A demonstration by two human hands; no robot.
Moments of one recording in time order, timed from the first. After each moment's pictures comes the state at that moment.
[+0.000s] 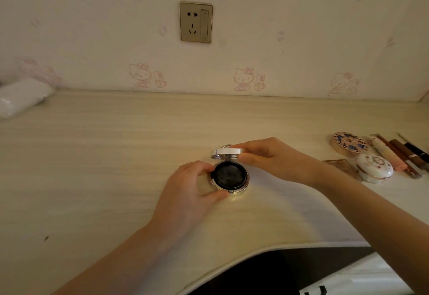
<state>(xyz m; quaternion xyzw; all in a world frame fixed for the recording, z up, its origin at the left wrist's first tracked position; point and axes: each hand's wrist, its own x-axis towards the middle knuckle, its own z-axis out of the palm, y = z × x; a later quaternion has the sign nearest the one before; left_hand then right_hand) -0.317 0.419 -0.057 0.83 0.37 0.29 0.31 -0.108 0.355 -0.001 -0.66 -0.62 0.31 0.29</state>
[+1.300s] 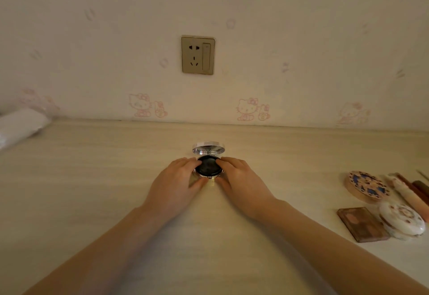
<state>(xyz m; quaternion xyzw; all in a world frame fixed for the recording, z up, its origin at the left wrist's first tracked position) -0.273 0.534 -0.059 0.89 0.36 0.25 0.13 -0.117 0.445 -0.049 -0.74 -0.64 0.03 0.20</state>
